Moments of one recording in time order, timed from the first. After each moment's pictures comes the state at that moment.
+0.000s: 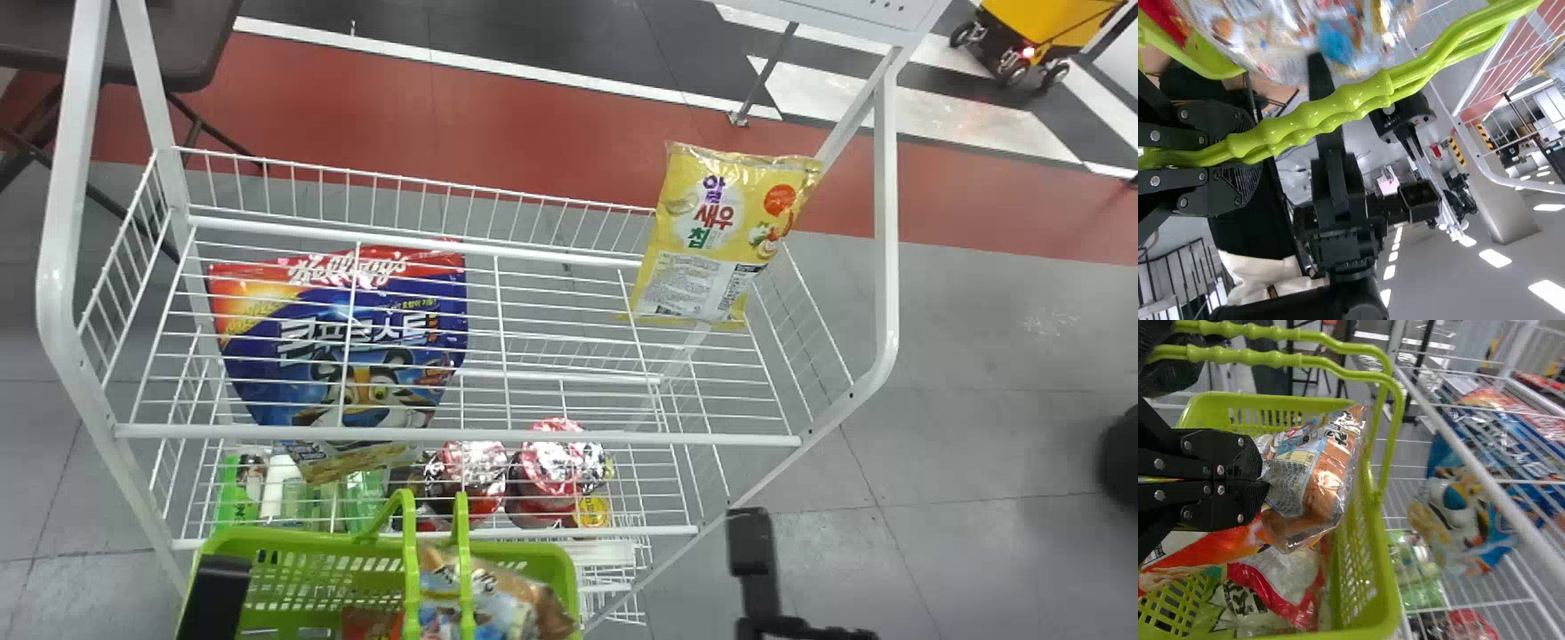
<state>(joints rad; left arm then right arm) 0.48 0.18 -0.25 -2.13 0.40 1.15 -0.95 0.55 0.00 -0.33 -2.29 -0.36 1.56 0.66</state>
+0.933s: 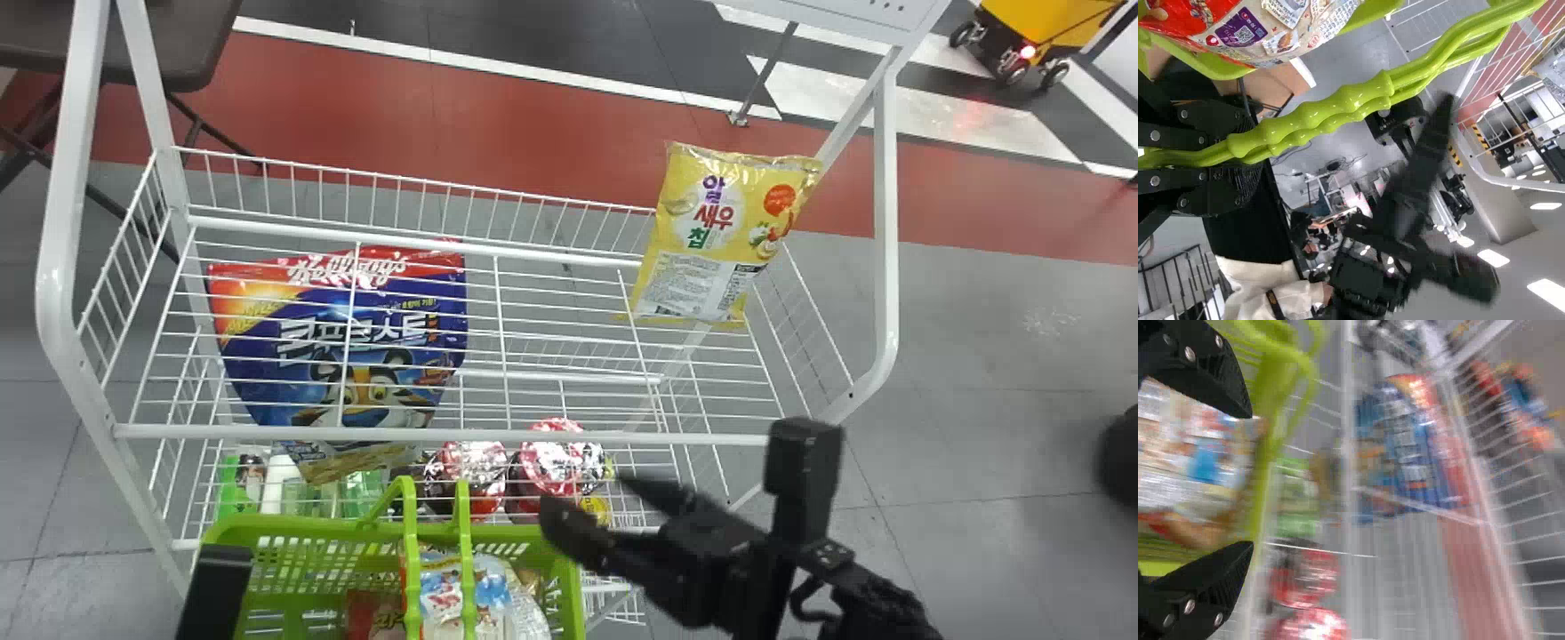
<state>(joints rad) 0.46 0.17 -0.25 -2.12 0.39 1.14 -0.94 0.74 0.00 -0.19 -2.47 -0.17 0.68 0.48</state>
